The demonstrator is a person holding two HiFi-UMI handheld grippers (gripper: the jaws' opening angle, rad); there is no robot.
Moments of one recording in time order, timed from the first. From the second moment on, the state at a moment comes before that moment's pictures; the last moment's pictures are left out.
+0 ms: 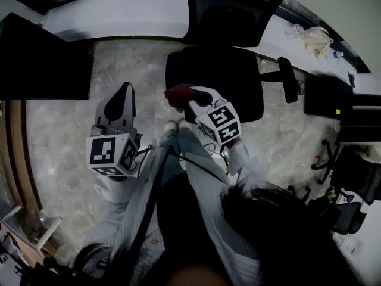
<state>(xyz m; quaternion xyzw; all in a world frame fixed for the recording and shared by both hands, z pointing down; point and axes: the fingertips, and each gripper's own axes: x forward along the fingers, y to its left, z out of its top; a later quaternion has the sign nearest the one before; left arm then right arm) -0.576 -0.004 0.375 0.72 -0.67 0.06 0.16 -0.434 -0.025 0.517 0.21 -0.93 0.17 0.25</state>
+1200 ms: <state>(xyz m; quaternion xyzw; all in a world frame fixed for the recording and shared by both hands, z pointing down) -0.516 -0.006 0.257 0.76 -0.64 0.01 0.04 -0.364 -0.029 0.249 0.34 -0.94 -0.03 0.03</state>
